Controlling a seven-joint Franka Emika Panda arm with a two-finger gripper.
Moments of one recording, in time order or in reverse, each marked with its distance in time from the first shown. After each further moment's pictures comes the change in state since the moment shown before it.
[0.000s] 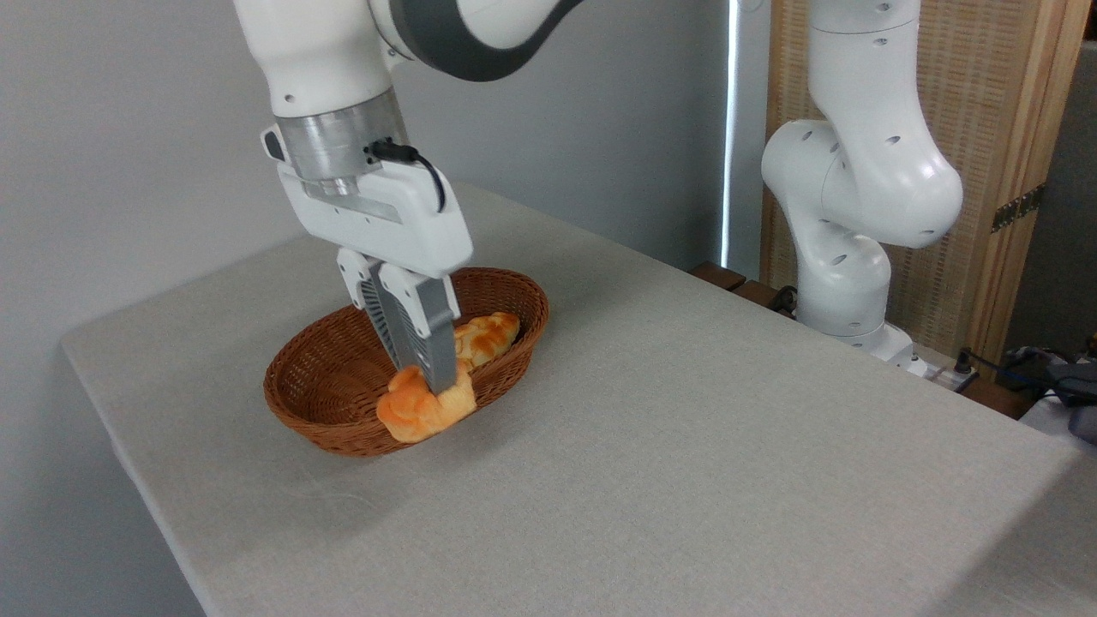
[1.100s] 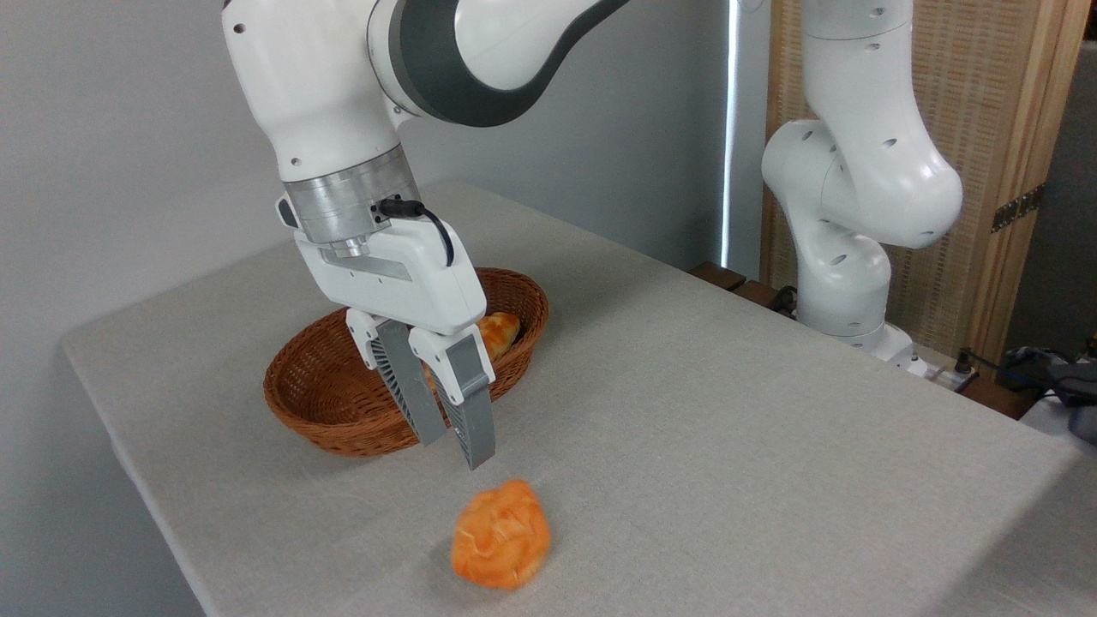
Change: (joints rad) arm -0.010 0.055 0.040 -0.012 0.117 0.048 0.030
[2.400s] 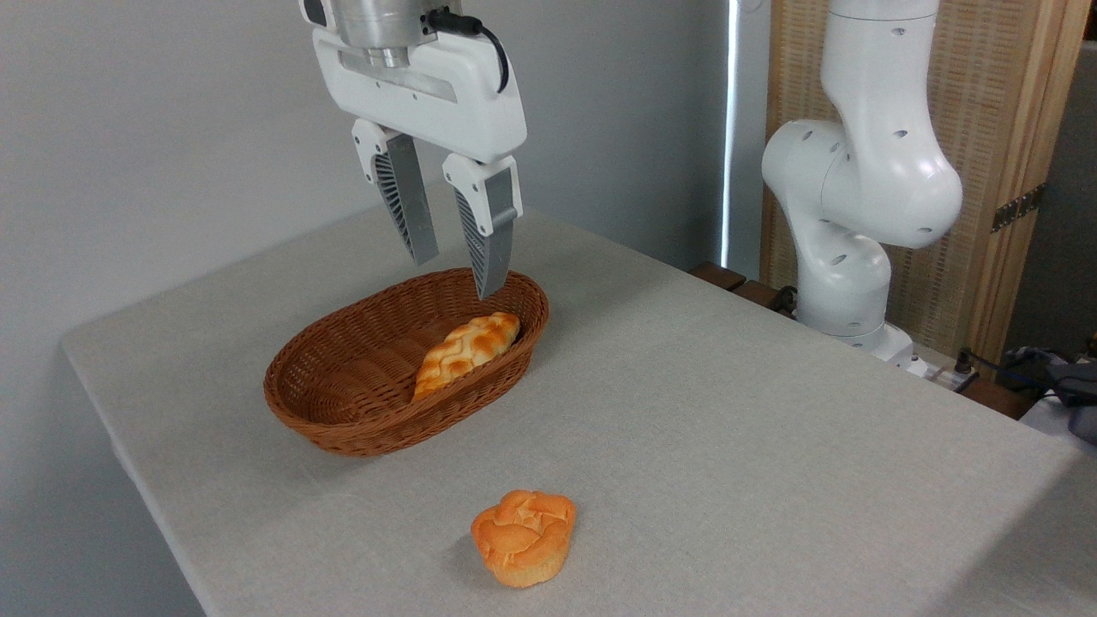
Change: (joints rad) arm -0.002 -0.204 -0.001 0.053 -0.258 -0.231 0.045
